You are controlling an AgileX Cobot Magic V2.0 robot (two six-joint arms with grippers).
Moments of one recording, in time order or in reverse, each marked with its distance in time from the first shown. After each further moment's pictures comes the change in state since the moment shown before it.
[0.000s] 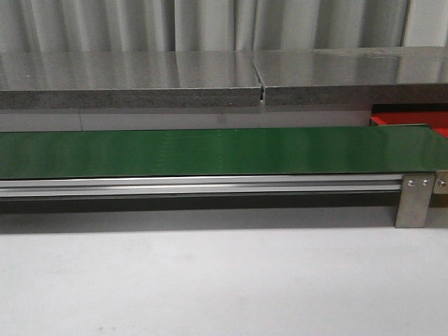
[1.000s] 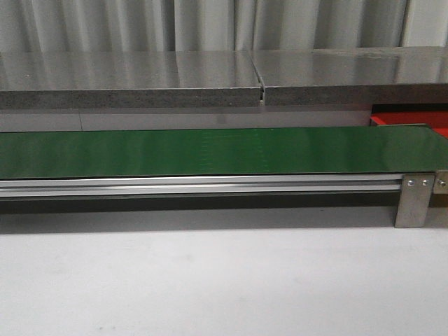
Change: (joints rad) left arm 0.000 0.000 0.000 0.000 0.000 0.000; right arm -0.002 -0.044 -0.120 -0.034 0.042 0.002
